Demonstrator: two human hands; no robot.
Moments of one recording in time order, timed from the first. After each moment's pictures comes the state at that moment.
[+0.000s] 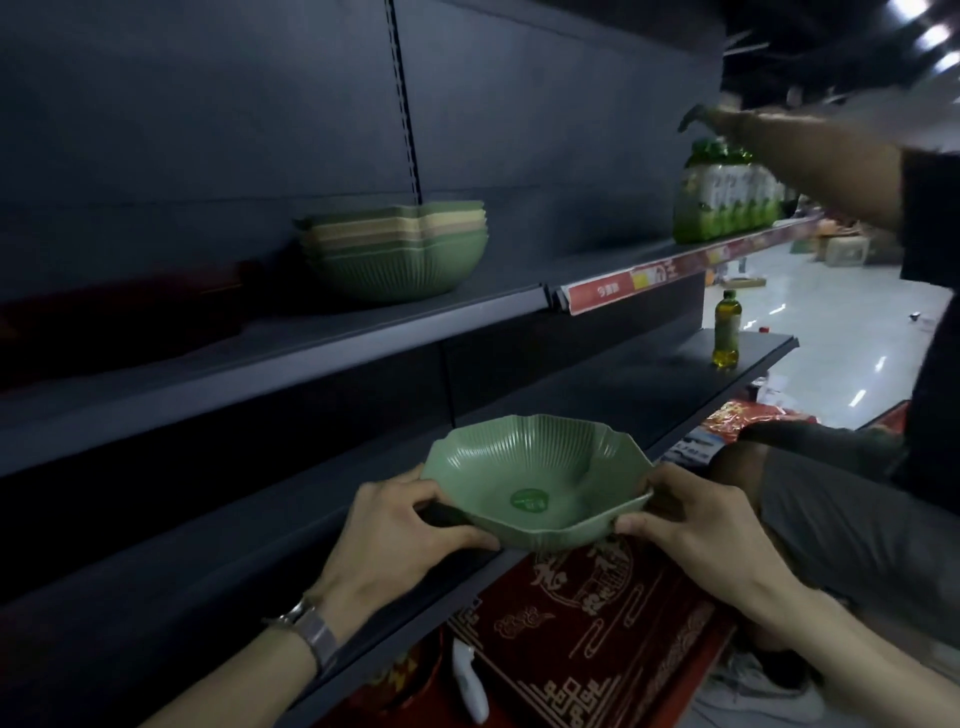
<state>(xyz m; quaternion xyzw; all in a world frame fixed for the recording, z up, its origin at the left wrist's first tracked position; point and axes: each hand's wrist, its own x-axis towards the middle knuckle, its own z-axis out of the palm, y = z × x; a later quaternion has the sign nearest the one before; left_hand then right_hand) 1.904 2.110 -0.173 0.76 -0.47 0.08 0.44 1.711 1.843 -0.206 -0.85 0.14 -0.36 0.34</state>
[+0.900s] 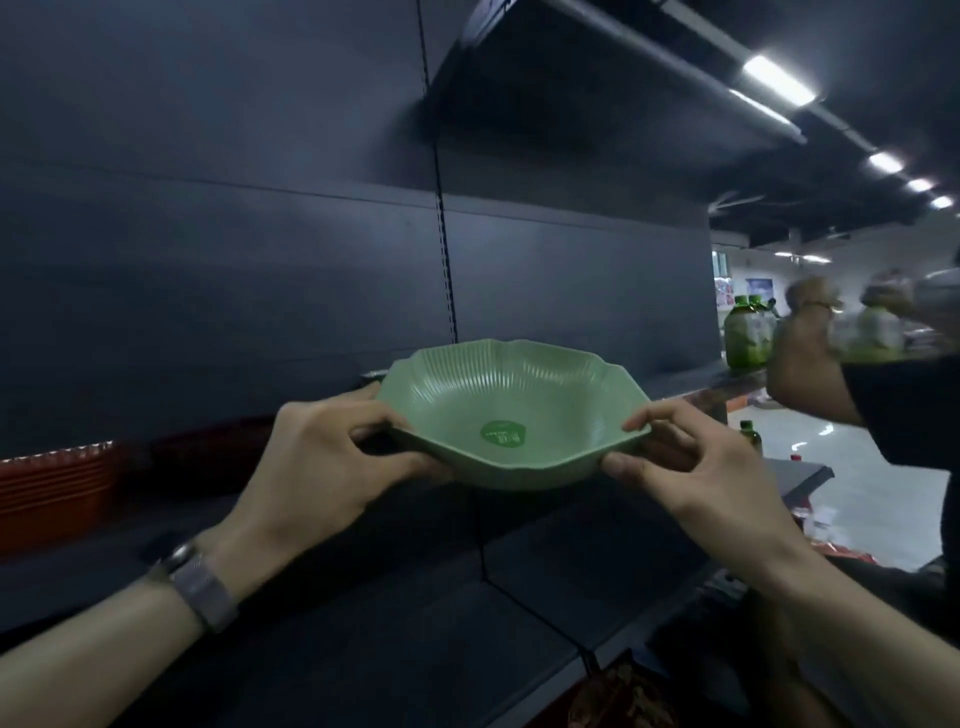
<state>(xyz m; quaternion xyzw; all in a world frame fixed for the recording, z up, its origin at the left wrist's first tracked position) 1.832 2.184 0.038 0.66 -0.55 0.35 0.38 1.667 1.911 -0.018 -0.75 -0.01 -0.47 0.46</state>
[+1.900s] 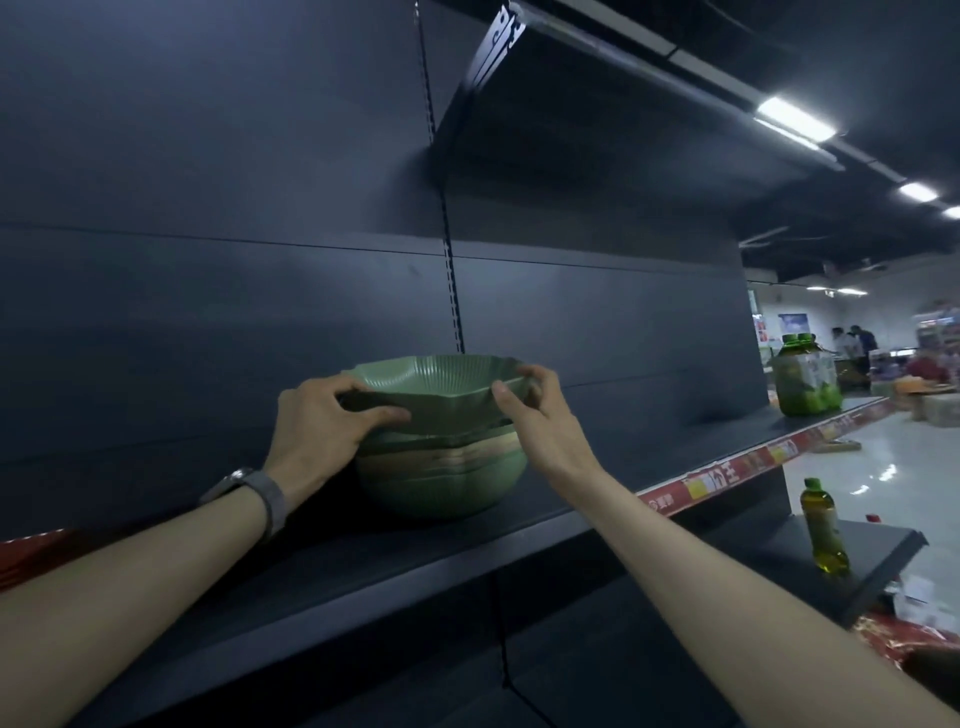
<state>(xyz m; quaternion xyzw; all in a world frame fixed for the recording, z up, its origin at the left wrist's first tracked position) 2.009 2.109 0.115 0.71 -0.37 0.37 0.47 1.892 1.887 0.077 -0.74 -0.01 -0.42 0.52</state>
